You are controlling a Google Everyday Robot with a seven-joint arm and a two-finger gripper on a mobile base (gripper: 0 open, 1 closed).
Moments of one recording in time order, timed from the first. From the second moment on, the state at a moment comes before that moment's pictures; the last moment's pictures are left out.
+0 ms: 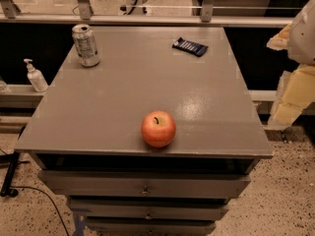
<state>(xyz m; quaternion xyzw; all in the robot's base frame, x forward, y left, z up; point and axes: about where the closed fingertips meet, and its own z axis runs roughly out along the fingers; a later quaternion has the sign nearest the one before) 0.438 -0.217 0.976 -0.60 0.78 -0.03 0.16</state>
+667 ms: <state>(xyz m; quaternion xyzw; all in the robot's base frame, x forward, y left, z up) 0.461 -0.213 0.976 -0.61 0.77 -0.02 0.18</state>
